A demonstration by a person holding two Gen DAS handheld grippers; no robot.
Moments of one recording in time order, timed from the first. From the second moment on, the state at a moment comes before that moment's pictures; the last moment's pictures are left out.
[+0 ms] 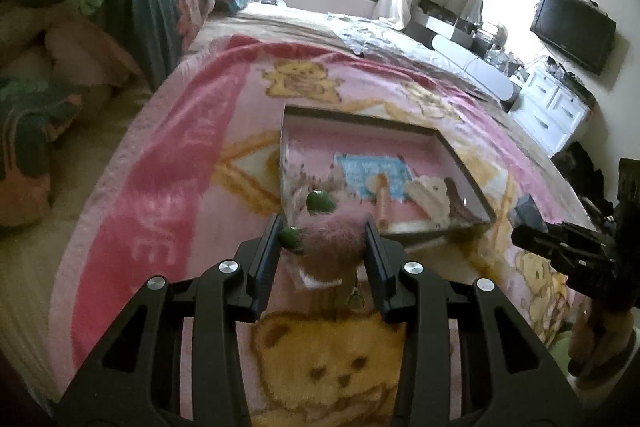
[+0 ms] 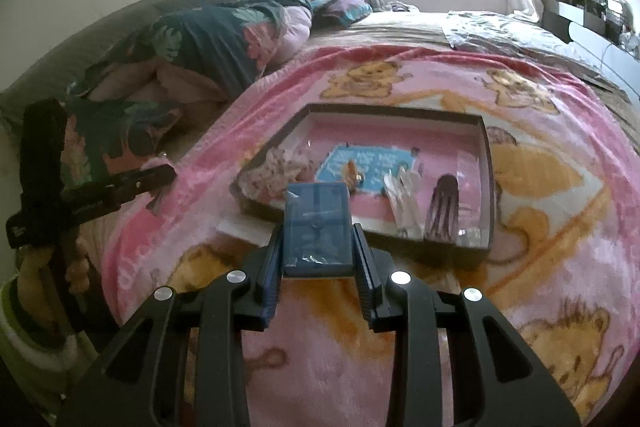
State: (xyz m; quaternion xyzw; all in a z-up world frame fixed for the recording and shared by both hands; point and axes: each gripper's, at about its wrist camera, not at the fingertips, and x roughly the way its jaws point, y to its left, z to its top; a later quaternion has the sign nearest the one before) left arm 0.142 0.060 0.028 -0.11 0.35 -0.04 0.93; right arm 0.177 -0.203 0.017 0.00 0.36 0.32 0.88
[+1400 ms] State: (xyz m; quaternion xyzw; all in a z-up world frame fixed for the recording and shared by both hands) left arm 0.277 -0.057 0.000 -0.06 0.42 -0.10 0.90; right arm 0.313 -0.275 -0.004 0.07 0.39 0.26 0.88
